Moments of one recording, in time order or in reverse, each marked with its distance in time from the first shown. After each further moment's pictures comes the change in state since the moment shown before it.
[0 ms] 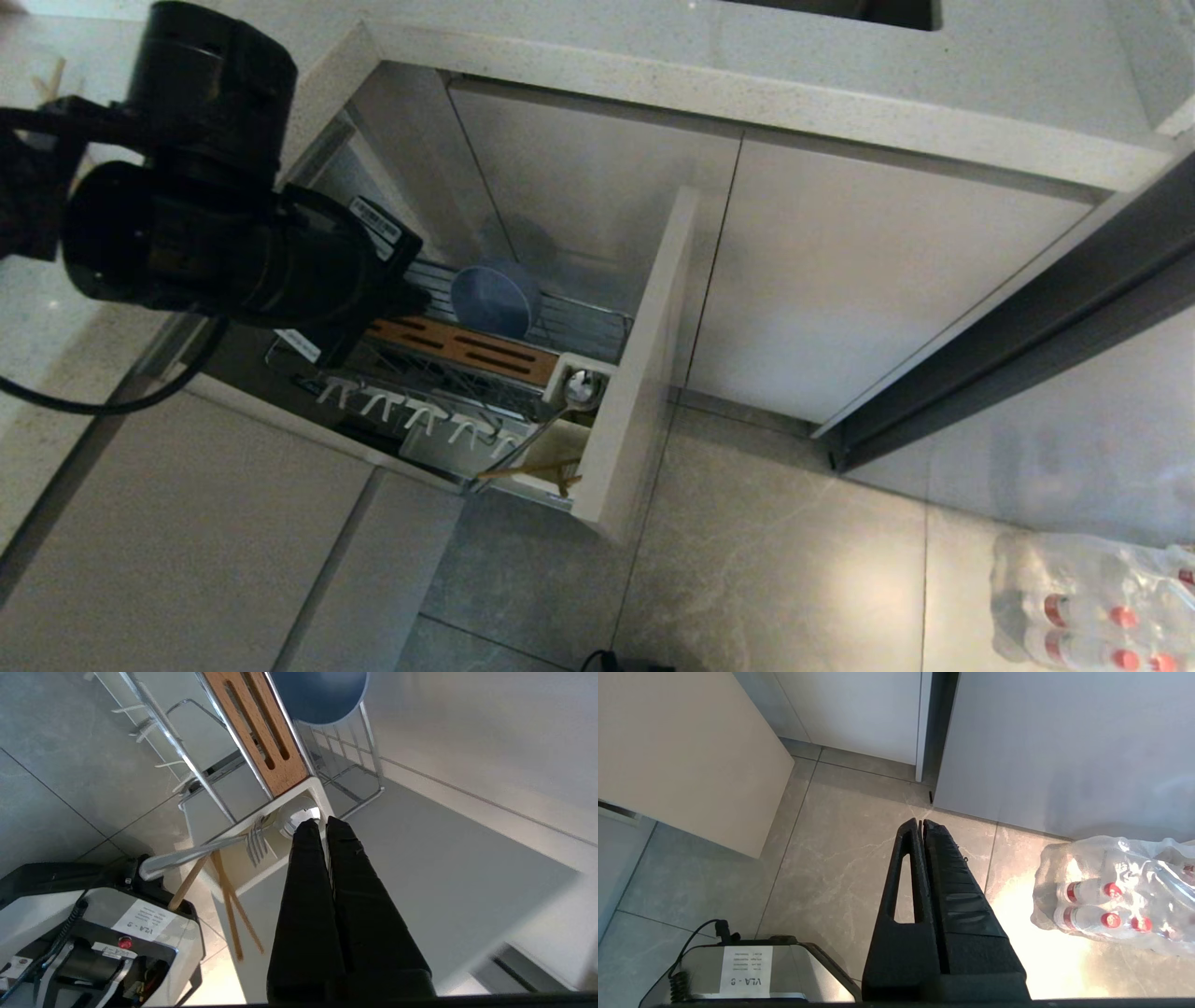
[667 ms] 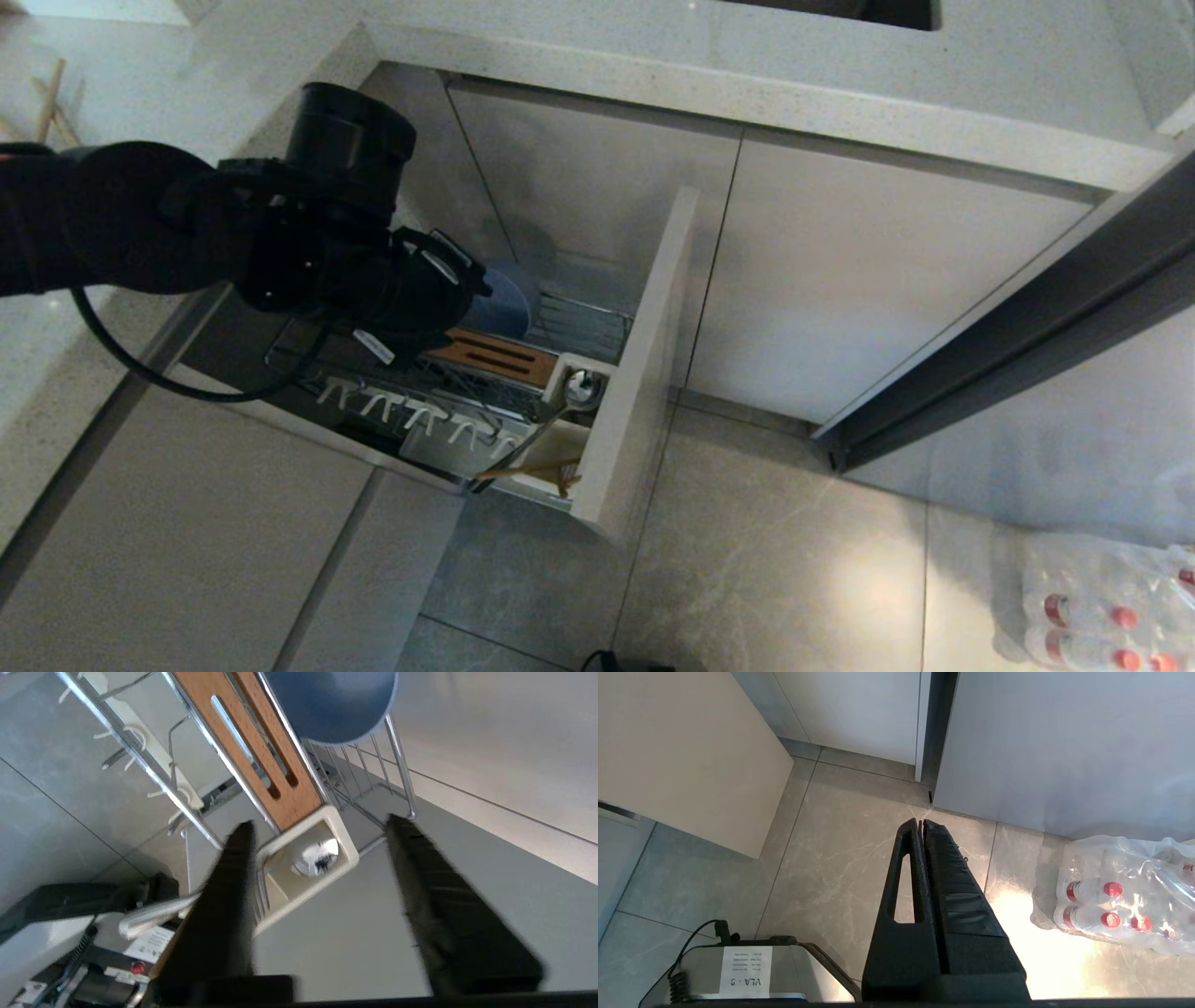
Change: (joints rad) left arm 0.008 0.169 -0.053 -0.085 0.035 0.050; right arm 0.000 0.000 0.000 0.000 0.000 0.000
